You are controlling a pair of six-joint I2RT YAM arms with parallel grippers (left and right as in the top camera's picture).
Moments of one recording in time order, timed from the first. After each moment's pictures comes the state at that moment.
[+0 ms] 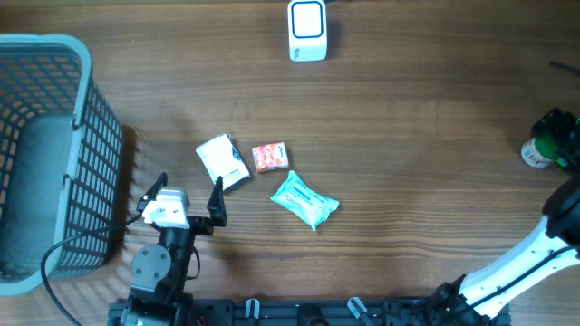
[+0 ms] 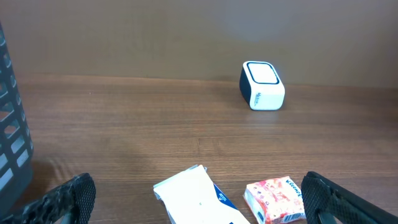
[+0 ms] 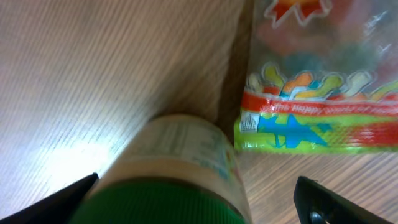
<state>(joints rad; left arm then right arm) -0.22 0.01 0.05 -0.15 -0.11 -0.12 -0.71 2.16 1.72 -1.01 -0.02 0.19</state>
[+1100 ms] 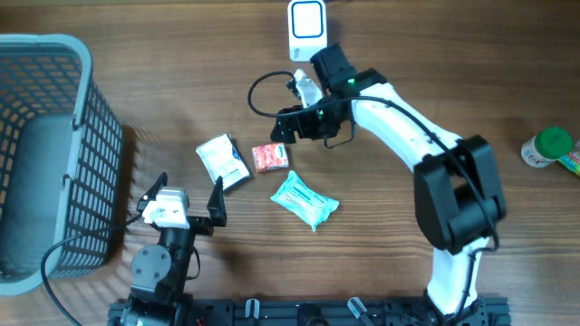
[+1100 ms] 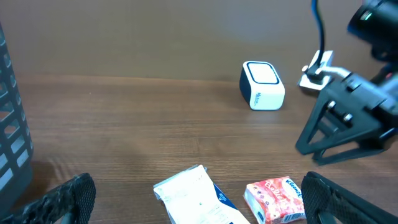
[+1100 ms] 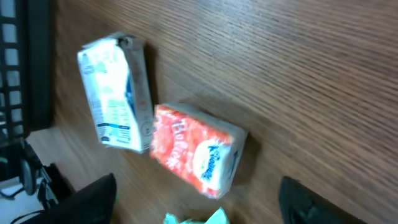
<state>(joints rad) -0.22 0.01 0.05 -0.15 -0.11 -0.12 0.46 2.09 1.54 -0.73 -0.60 0.18</state>
